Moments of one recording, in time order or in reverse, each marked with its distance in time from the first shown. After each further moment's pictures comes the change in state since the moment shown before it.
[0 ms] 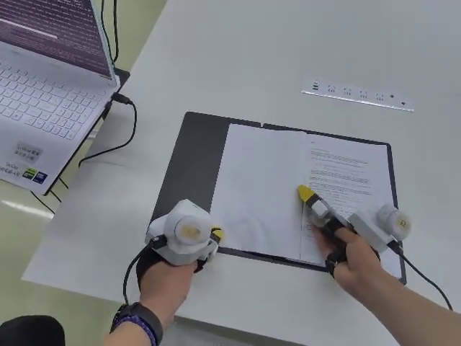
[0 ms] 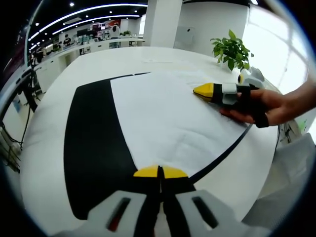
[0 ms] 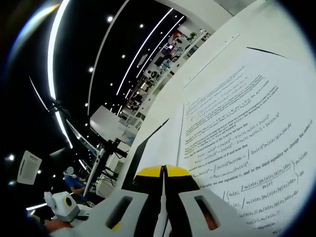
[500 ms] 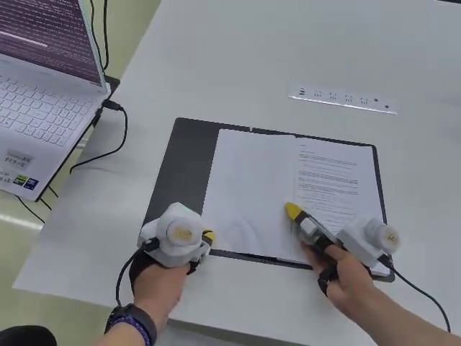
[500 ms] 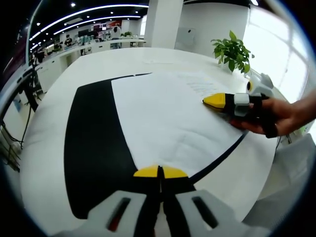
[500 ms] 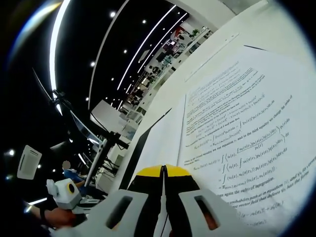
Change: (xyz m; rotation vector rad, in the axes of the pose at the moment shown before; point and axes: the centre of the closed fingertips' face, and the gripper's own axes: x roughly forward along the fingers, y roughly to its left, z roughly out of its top) left arm 0.000 -0.001 0.000 -0.005 -0.012 0.007; right arm -0.023 -0.003 -0.026 -0.026 0.040 0.000
